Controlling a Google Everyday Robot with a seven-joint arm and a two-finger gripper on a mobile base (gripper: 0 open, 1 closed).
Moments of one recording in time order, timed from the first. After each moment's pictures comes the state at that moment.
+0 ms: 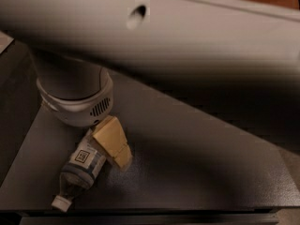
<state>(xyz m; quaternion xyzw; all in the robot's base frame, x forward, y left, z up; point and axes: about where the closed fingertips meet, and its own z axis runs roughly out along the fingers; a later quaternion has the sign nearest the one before) 0.360 0.115 0.913 -0.94 0.31 -0.02 0.10</state>
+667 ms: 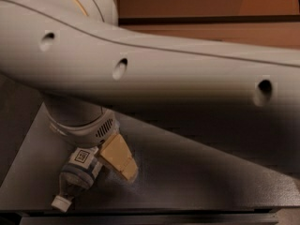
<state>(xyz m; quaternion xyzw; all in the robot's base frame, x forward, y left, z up) 0.352 0.111 0.870 -0.96 0.28 -0.02 0.06</state>
